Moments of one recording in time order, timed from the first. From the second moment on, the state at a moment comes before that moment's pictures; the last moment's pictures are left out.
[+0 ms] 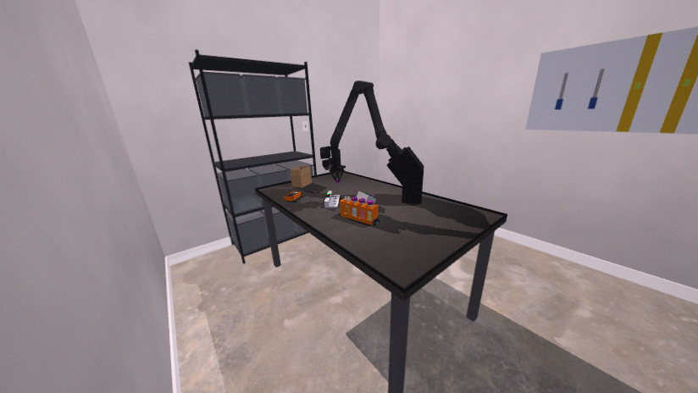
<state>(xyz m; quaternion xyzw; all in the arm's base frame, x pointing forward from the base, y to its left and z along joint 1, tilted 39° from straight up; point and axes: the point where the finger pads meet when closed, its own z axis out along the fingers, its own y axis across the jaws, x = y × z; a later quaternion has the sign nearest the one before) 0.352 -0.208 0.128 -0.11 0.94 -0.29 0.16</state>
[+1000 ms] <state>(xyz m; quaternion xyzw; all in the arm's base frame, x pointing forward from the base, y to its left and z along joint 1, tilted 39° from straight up) 0.448 -0.028 0.054 -0.32 0.88 -0.33 0.10</state>
